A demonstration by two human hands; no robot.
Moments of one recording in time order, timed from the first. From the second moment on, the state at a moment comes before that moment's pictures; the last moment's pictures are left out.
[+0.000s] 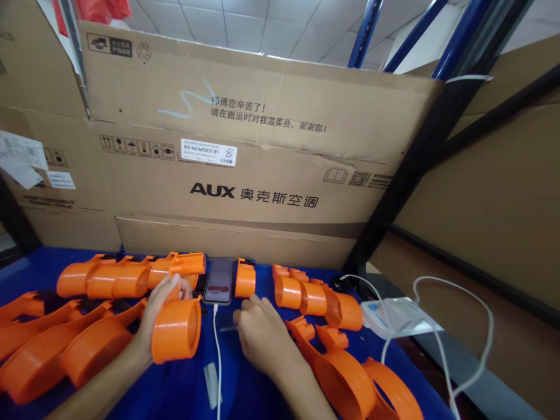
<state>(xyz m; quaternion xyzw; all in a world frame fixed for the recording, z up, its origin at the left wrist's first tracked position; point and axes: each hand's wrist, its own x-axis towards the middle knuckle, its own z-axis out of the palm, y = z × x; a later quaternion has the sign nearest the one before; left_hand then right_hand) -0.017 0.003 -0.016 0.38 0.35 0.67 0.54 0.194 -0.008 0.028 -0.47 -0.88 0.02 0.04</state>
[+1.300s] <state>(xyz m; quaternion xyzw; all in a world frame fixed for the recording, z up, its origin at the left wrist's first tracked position) 0.003 -0.020 -0.017 0.41 0.41 0.64 0.51 0.183 0.010 0.017 -0.37 -0.60 0.41 0.58</state>
